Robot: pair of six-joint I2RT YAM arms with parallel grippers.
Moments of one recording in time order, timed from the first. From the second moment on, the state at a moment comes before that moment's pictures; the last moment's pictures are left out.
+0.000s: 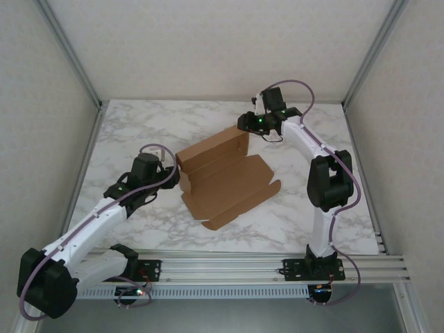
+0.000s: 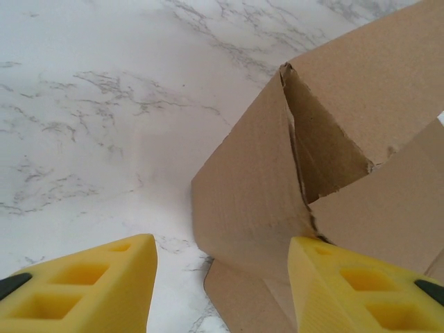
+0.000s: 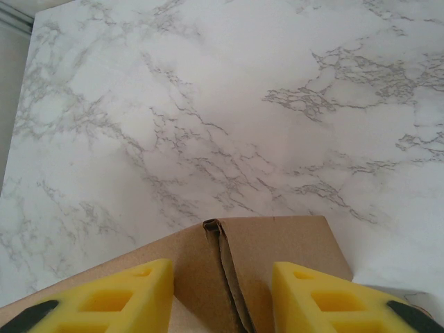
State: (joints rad) left arm -0.39 1.02 0.69 -0.38 -0.07 -0.49; right arm 0.35 1.99 1.71 -0.58 -0.38 0.40
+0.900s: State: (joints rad) left arm -0.46 1.19 0.63 -0.21 -0.15 -0.59; right arm 0.35 1.99 1.71 -0.58 -0.40 0.41
